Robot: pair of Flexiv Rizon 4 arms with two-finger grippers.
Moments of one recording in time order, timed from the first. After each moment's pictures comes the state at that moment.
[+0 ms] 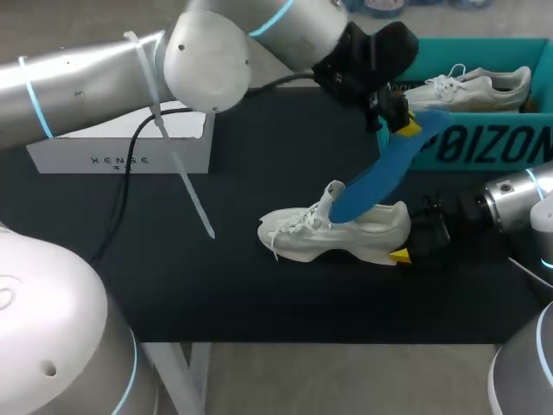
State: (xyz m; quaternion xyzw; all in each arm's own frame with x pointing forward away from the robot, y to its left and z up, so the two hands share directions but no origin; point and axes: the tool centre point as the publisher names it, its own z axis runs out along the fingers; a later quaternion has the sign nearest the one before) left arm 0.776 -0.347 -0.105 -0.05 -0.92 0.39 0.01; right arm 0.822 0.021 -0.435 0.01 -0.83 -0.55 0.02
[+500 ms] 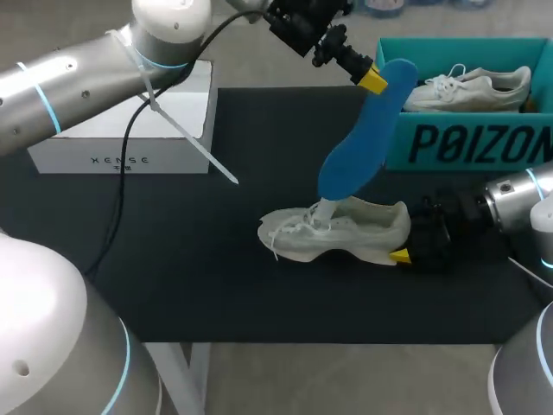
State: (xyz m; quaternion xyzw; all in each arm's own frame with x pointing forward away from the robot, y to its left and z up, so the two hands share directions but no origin) left arm 0.825 -0.308 -0.077 -0.06 -0.85 0.48 0.21; right arm 0.822 0.021 -0.435 0.01 -0.83 -0.55 0.02
